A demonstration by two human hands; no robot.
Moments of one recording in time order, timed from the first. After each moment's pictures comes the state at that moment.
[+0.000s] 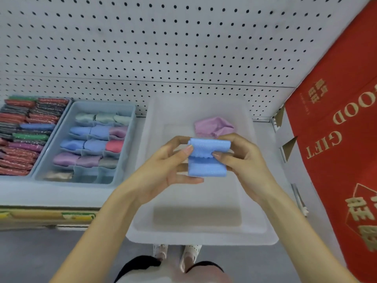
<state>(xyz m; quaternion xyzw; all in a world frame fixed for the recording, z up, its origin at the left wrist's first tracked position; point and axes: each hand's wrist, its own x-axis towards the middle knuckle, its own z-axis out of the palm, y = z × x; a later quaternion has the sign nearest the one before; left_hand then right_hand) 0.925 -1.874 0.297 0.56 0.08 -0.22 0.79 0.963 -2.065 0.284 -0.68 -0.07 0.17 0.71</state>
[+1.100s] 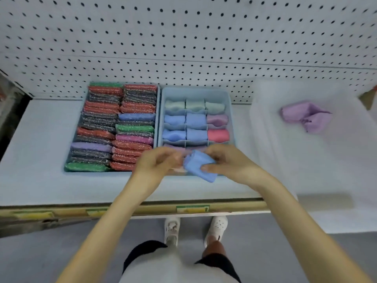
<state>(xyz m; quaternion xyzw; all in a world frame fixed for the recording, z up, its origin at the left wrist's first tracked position) 0.867 -1.529 0.216 0.75 0.13 -0.09 0.64 0.925 -1.732 0.225 -0.82 -0.14 0.32 0.47</state>
